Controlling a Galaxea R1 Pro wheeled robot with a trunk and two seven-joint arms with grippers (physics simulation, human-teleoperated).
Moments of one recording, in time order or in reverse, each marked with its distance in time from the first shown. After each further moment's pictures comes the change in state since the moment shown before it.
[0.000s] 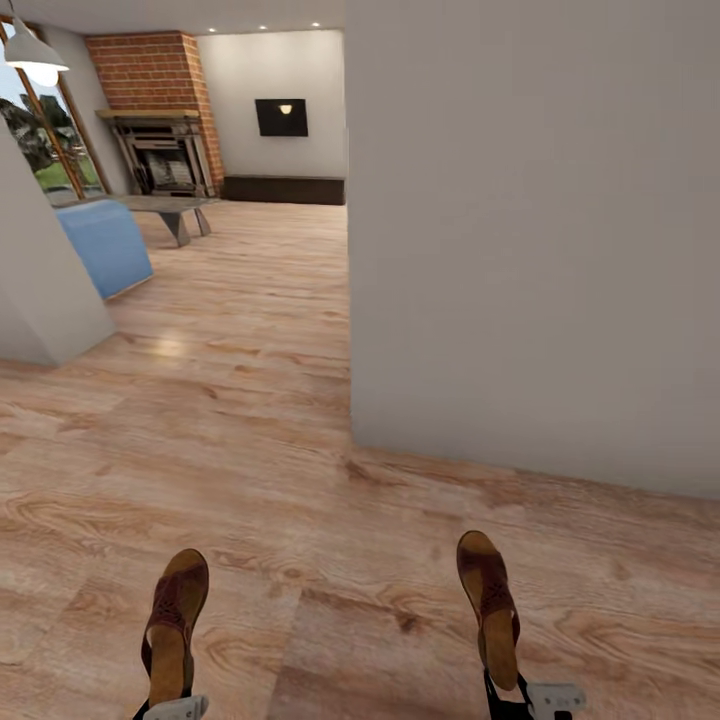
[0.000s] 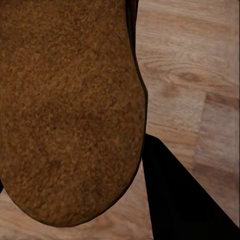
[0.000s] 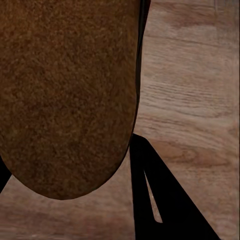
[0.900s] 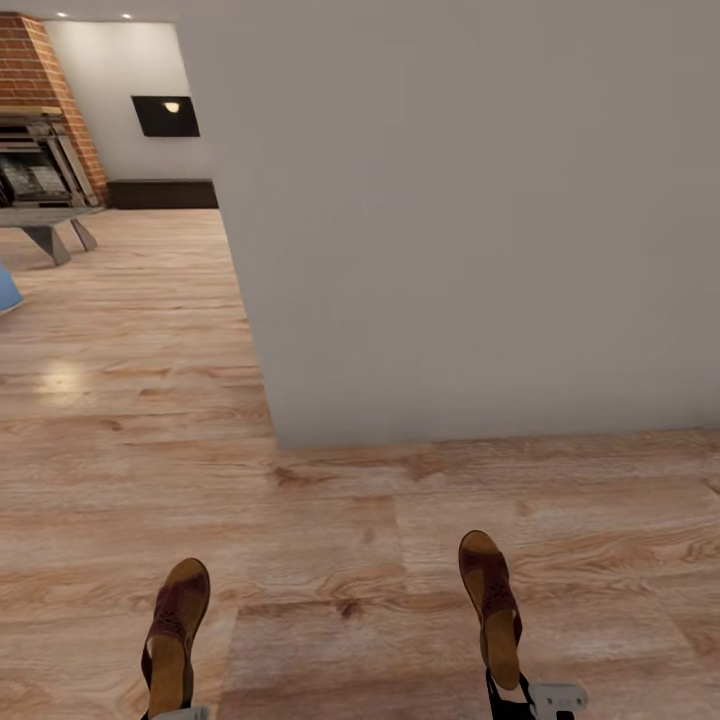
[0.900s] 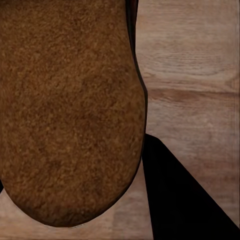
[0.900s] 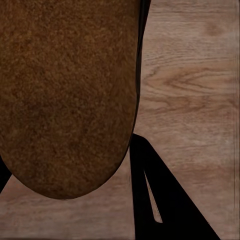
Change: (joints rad) left arm 0.000 0.002 -0.003 0.039 0.000 -0.002 0.000; right arm 0.000 -0.003 -0.005 0.000 0.000 0.000 0.000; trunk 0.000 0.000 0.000
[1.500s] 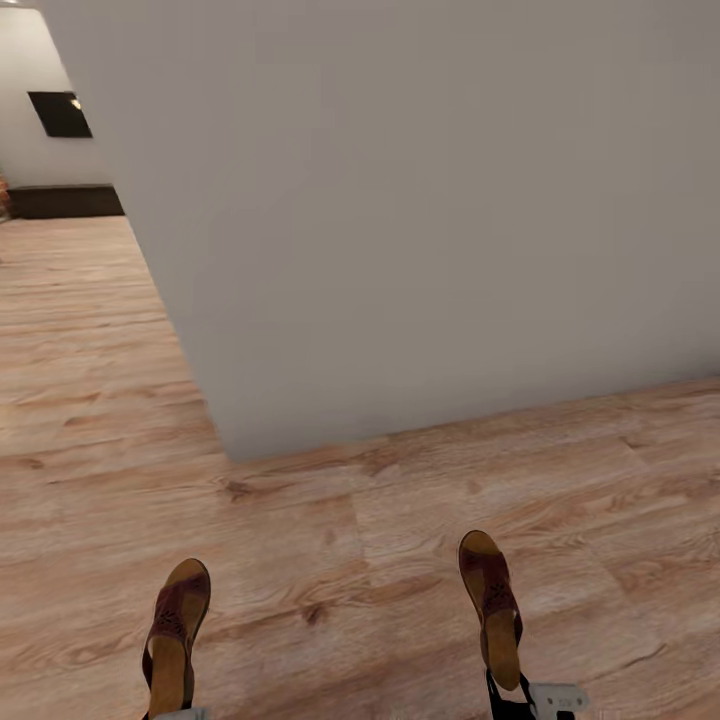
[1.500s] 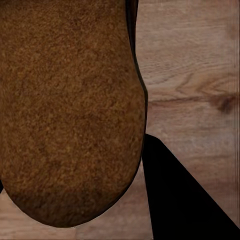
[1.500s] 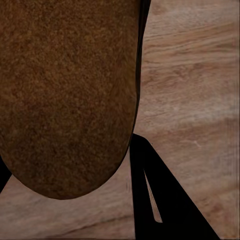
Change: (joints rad) left arm 0.000 -0.001 0.000 0.002 -0.002 0.001 0.000; right arm 0.000 -0.001 0.000 0.000 -0.001 0.000 0.000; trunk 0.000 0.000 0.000
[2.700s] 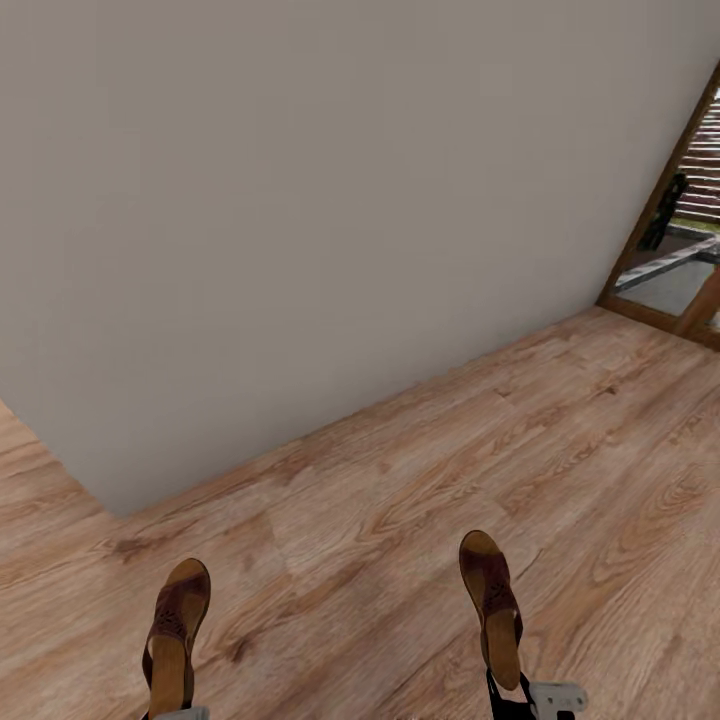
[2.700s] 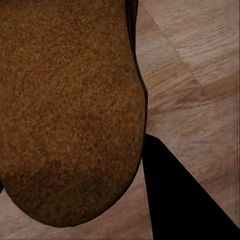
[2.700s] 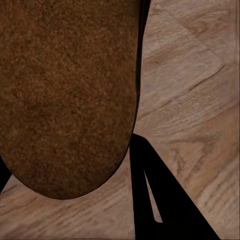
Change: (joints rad) left arm 0.000 0.000 0.000 0.000 0.000 0.000 0.000; right arm 0.000 0.000 -0.001 -0.001 0.000 0.000 0.000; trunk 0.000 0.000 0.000
